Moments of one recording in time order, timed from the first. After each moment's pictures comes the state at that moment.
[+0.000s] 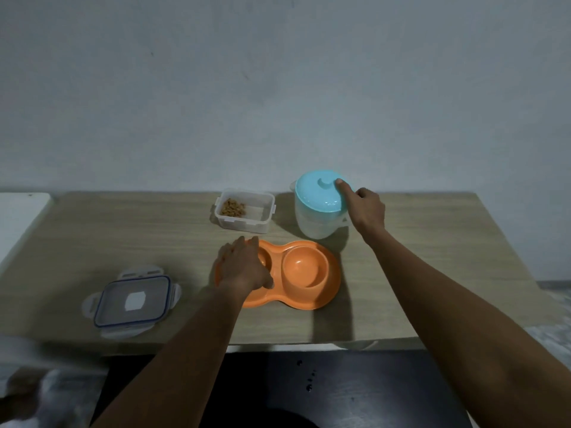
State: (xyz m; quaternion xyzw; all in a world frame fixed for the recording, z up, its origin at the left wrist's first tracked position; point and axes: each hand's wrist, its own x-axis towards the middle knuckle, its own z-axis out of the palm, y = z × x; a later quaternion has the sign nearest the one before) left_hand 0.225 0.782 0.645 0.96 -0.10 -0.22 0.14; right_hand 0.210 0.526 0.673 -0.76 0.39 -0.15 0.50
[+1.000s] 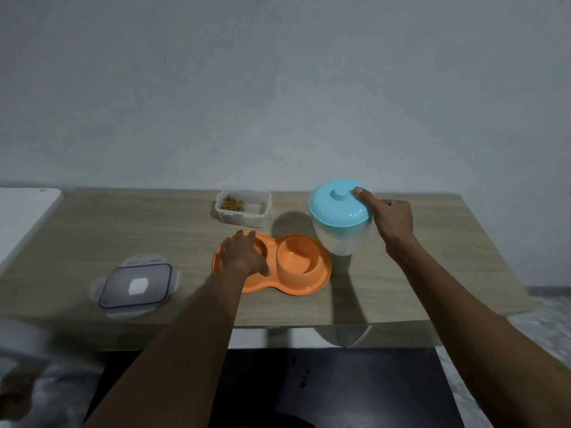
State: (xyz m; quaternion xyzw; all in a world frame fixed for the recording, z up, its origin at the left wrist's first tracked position) left_hand 0.220 0.782 0.637 0.95 -0.08 -0.22 0.19; right_hand 0.127 0.516 0.706 -0.71 0.35 -0.20 0.58
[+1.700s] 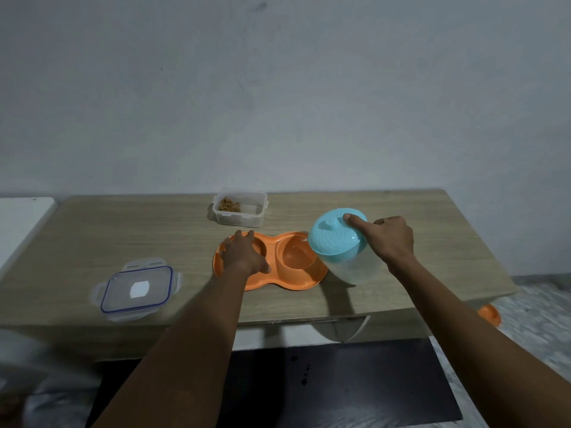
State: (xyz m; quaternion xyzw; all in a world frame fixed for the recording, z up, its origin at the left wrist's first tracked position) left_hand 0.219 0.786 0.625 0.96 -0.10 -0.20 0.17; right_hand 0.077 0.540 0.698 -0.82 0.39 -0.17 0.39
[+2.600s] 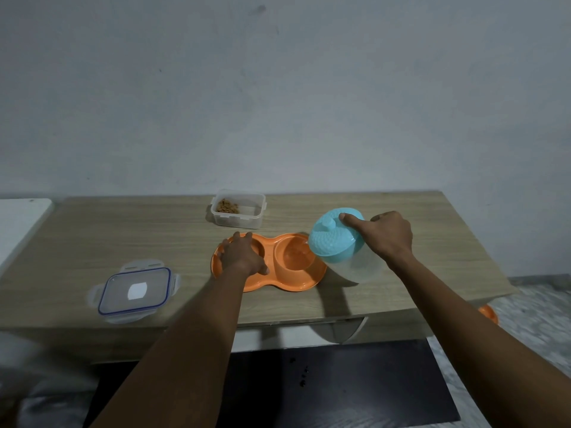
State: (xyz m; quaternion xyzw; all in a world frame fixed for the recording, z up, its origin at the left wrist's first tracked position) left_hand 0.219 0.785 0.624 0.96 -0.09 -0.21 0.19; right_hand 0.082 0.539 0.710 -0.86 0.38 -0.15 0.32
